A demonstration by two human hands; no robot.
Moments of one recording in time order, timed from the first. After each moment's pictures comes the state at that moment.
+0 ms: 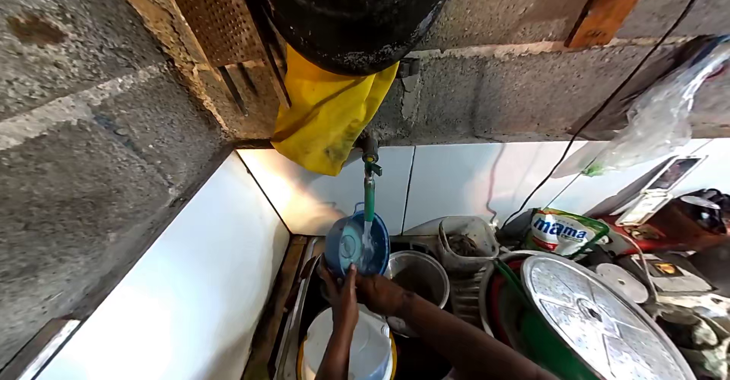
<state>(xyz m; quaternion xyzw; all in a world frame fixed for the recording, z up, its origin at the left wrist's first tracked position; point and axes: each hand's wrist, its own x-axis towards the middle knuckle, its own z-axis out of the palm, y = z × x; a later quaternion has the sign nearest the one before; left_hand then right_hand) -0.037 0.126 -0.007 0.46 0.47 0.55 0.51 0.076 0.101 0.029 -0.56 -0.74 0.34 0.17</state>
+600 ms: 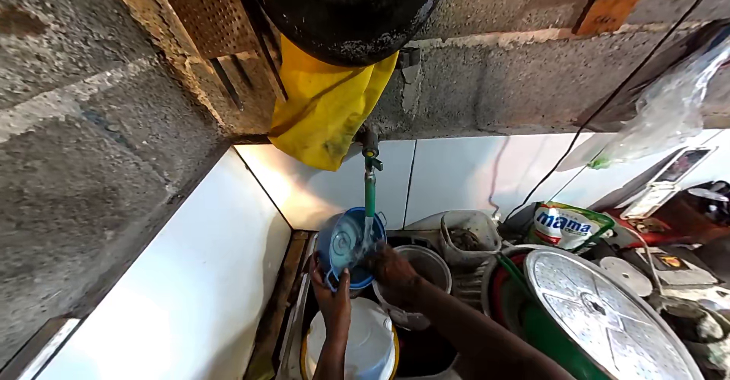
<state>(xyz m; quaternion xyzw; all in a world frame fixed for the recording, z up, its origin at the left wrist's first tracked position) -0.057 0.118 0.000 0.49 0.48 0.59 0.44 0.105 0.110 0.002 -0.57 -0.80 0.11 0.14</state>
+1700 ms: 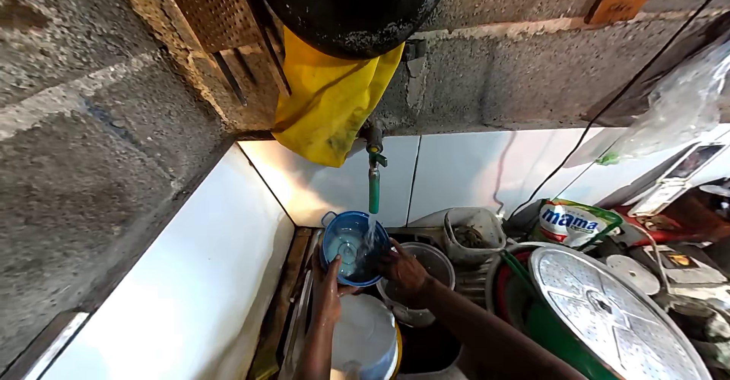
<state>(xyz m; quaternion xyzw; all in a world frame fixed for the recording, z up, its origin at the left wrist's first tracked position) -0.074 0.139 0.042 0.33 0.54 0.44 0.63 0.123 0.101 -0.013 -0.52 -0.84 0.03 0.16</state>
